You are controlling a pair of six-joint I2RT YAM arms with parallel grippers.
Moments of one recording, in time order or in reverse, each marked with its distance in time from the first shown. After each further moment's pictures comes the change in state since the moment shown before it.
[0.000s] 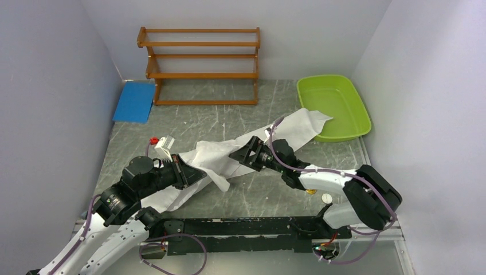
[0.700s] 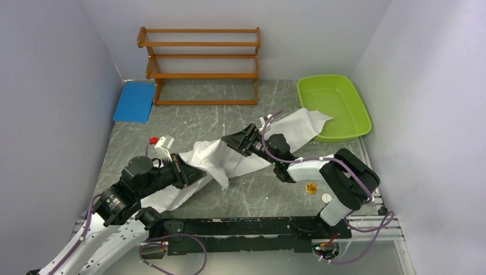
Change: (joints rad) left arm 0.000 -0.001 0.000 0.013 0.002 -0.005; right arm -0.016 0.253 0.082 0.470 -0.022 0.109
